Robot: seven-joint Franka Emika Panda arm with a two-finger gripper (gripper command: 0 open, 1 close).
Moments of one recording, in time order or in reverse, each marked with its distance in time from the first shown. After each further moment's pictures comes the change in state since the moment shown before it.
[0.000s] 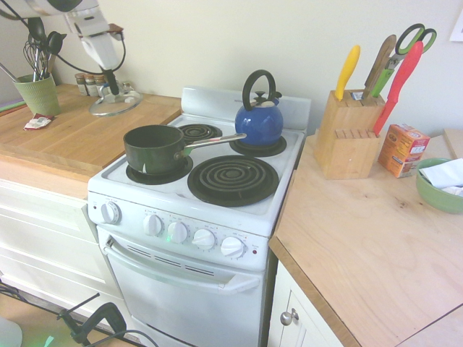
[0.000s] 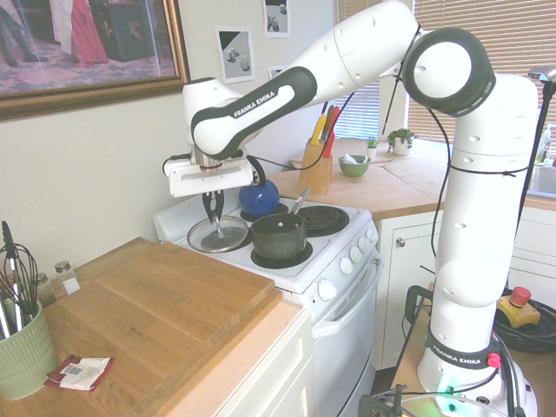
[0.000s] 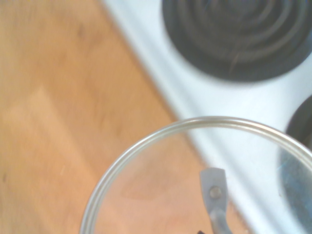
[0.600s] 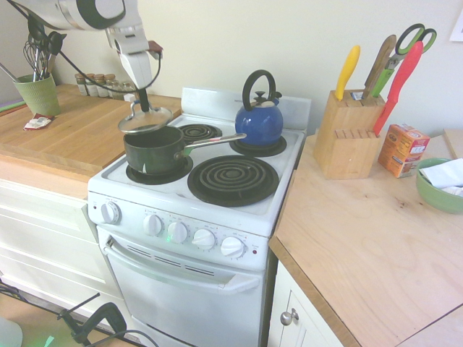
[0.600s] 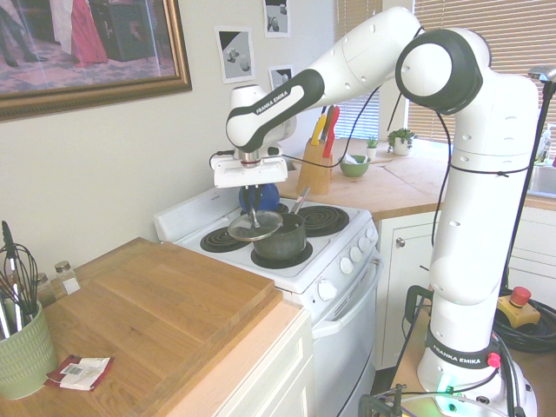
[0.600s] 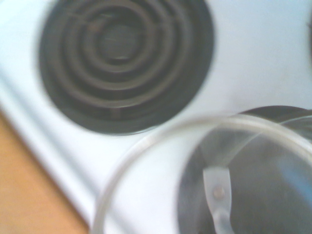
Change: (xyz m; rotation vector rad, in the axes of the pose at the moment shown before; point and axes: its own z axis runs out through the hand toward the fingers) arm 0.110 0.050 0.060 -0.059 -0.063 0.132
